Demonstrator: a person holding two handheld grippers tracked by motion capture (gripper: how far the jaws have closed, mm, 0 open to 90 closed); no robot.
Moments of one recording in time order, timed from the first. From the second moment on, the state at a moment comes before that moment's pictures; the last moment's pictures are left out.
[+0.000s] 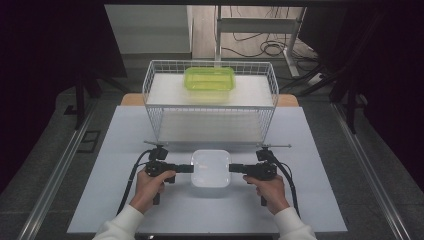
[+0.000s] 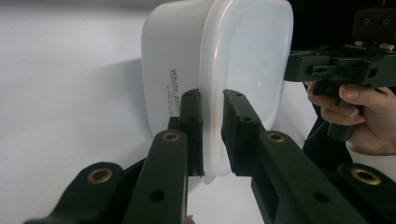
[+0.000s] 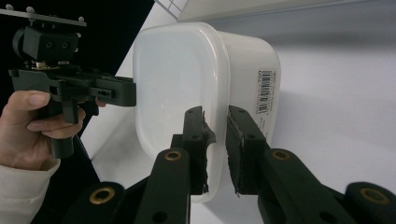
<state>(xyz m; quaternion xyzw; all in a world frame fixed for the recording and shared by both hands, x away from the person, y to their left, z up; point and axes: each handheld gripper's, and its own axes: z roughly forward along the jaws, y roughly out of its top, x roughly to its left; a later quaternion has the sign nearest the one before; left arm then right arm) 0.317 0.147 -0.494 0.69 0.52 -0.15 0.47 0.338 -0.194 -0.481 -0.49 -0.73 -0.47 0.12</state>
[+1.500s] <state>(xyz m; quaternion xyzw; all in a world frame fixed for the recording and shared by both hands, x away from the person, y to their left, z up) 0.310 0.148 -0.438 0.70 0.48 -0.07 0.52 0.322 -0.193 -0.419 -0.40 -0.75 -0.53 0.02</state>
